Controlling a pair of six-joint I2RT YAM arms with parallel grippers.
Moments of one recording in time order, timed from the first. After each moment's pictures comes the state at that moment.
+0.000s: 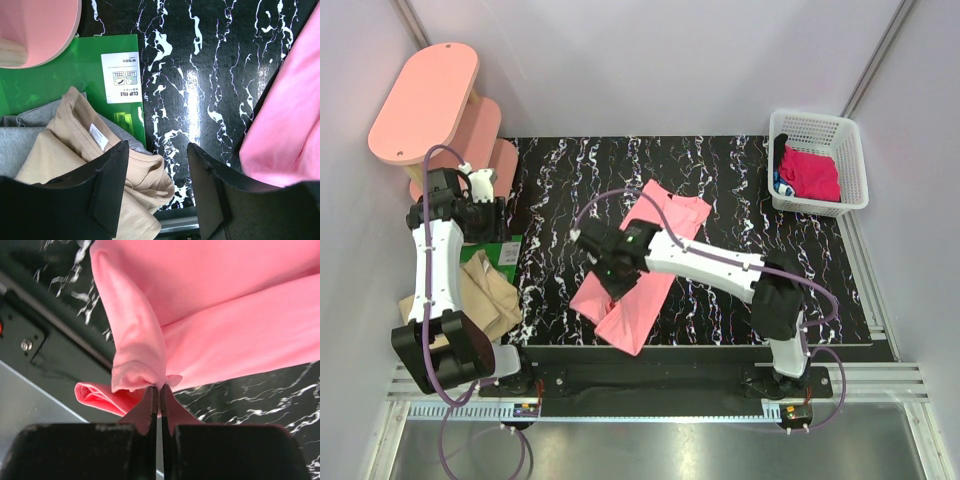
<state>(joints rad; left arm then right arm) 0.31 1.31 1.24 -0.95 0.30 0.26 1.15 1.96 1.79 -1.01 -0.02 0.38</state>
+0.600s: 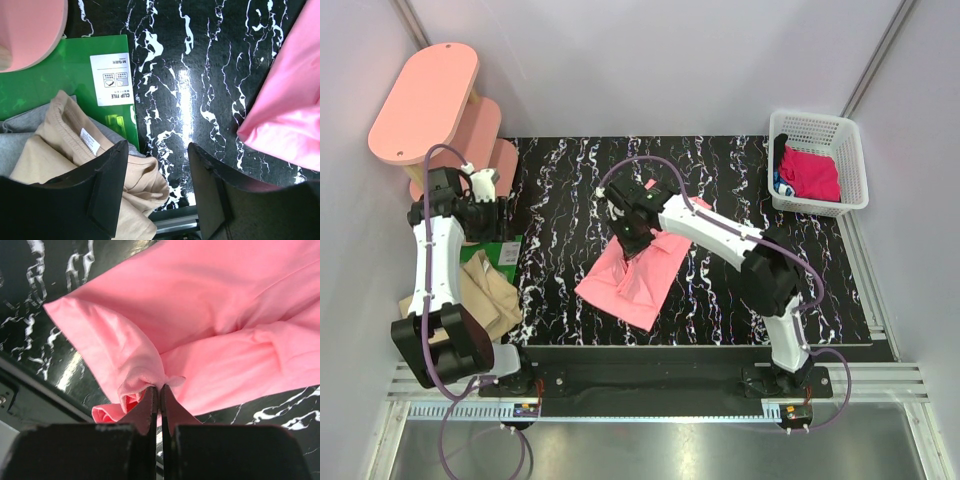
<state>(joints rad) 0.31 1.34 1.24 -0.96 0.34 0.26 0.87 2.05 1.86 -0.94 -0.08 0.26</state>
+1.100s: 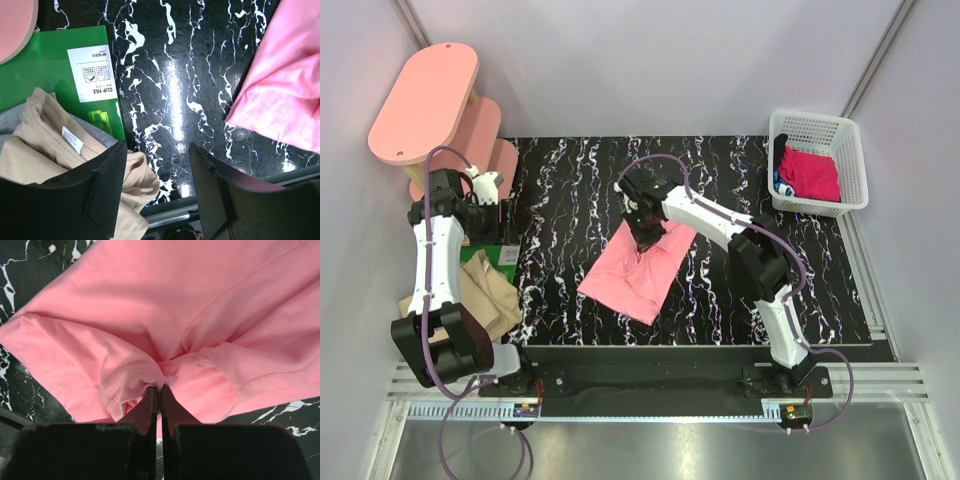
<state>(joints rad) 0.31 1.35 1.24 -1.00 0.40 0.28 0.75 2.18 1.87 -0.91 -0.10 0.24</state>
